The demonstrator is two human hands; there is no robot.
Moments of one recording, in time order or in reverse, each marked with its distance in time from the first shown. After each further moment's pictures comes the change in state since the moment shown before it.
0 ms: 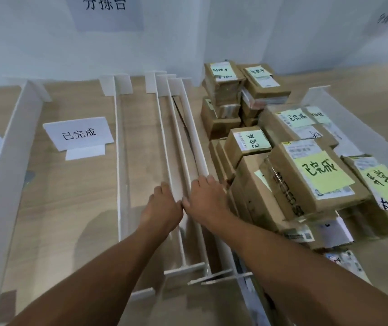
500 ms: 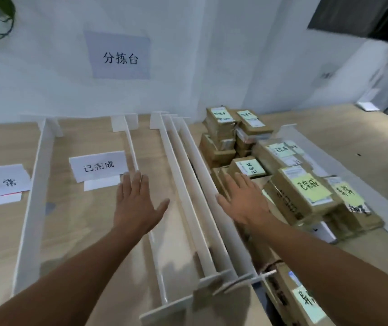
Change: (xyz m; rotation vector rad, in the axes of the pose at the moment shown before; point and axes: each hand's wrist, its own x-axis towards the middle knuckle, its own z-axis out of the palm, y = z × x) left_hand -0.002 -0.106 -0.149 0.163 0.283 0.282; right_hand -0.026 -0.007 -0.092 -0.092 0.040 0.211
